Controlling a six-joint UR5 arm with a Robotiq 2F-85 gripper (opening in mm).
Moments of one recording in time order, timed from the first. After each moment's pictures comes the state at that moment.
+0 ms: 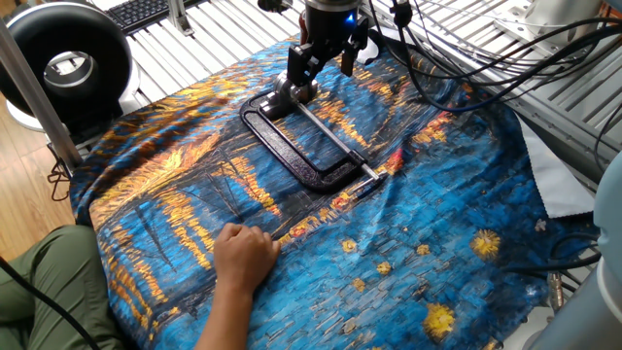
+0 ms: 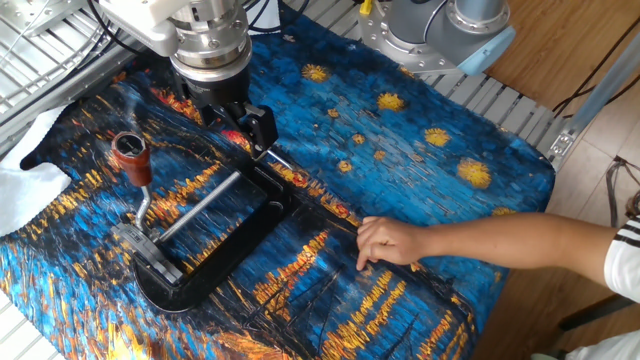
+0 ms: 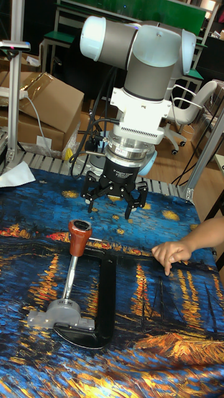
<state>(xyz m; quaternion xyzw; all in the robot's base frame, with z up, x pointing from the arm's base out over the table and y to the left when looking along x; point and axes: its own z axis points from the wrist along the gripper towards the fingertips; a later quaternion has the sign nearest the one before) 0.544 0.002 0.190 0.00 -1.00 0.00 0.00</state>
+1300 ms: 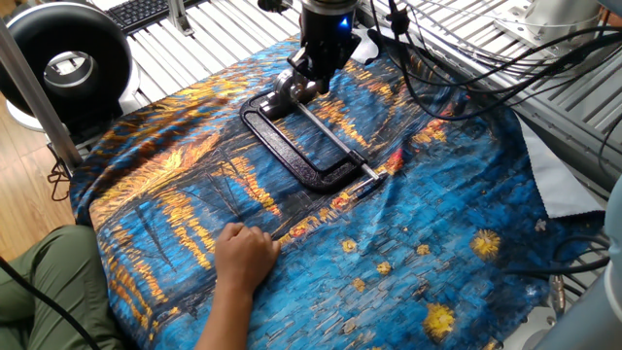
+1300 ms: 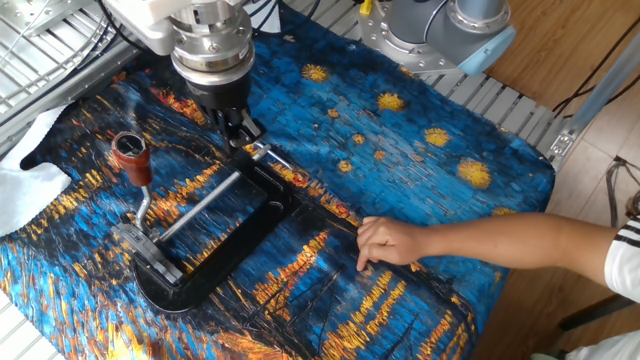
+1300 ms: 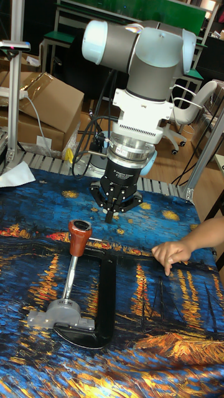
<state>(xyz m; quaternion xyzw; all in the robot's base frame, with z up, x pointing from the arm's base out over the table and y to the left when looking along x) 0.553 0.008 0.188 -0.05 -1.00 -0.01 -0.02</state>
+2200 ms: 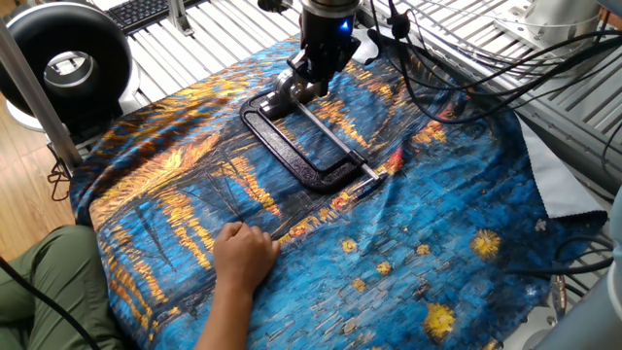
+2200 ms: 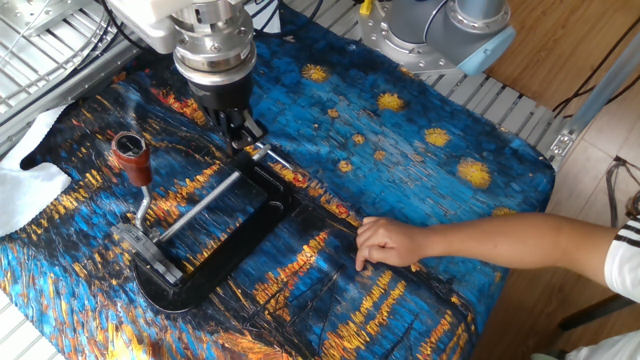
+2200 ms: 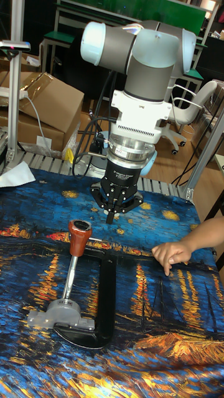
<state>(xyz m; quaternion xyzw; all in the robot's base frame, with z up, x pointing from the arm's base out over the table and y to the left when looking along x) 0.553 0.011 0.185 -0.05 -1.00 -0.02 -0.03</state>
